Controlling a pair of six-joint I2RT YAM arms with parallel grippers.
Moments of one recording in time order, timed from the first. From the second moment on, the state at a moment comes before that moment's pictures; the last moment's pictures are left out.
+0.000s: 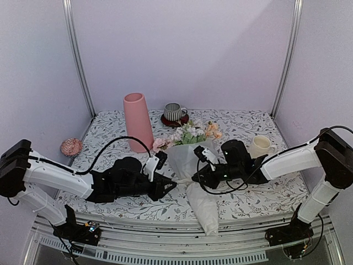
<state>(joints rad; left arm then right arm) -1.12 1.42 0.55 0.42 -0.07 -0.43 0.85 1.63 0.72 0.32 -0.36 0.13</state>
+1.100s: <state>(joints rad) -1.12 1.58 0.66 0.42 -0.02 -0.43 0.84 1.58 0.78 0.15 -0.28 0.09</state>
